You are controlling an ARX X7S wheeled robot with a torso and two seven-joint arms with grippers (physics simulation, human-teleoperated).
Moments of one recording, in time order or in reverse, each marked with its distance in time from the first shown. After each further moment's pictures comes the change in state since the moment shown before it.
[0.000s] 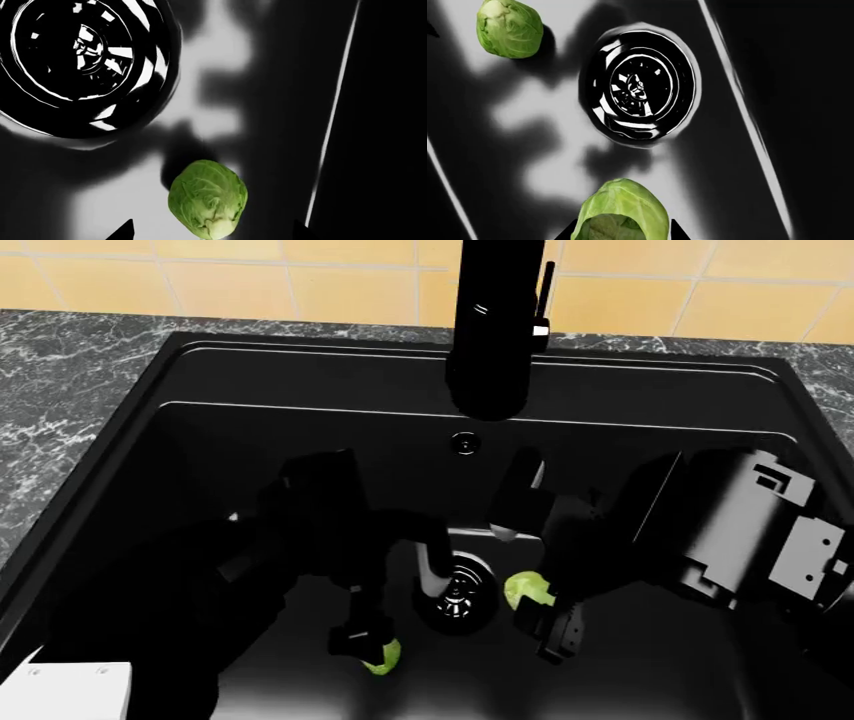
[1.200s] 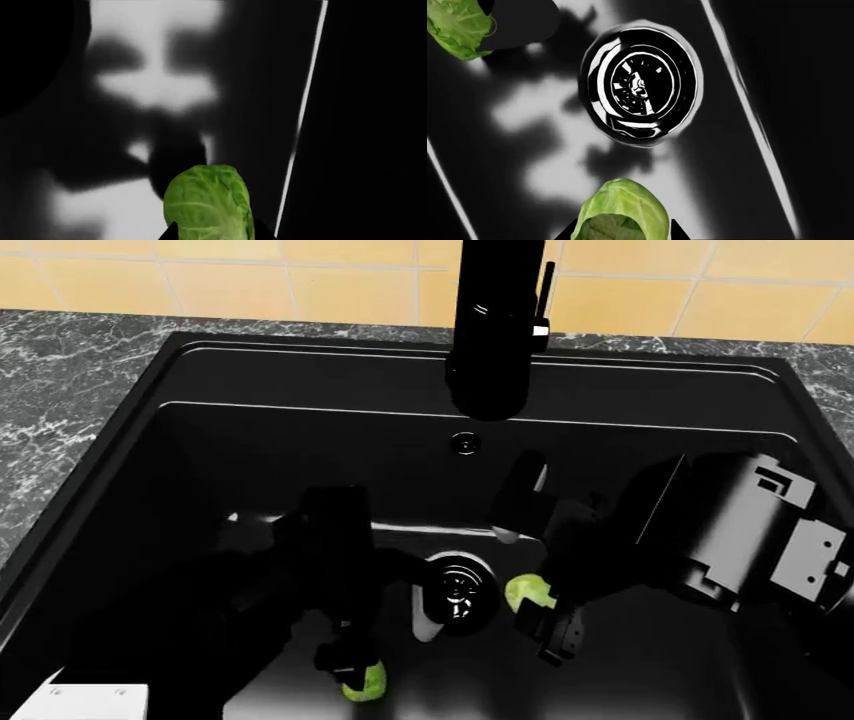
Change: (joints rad) left arm 0.087 0.002 0.019 0.022 0.142 0.009 0.115; right arm -0.008 0.009 -0.006 0.008 0.016 -0.017 0.012
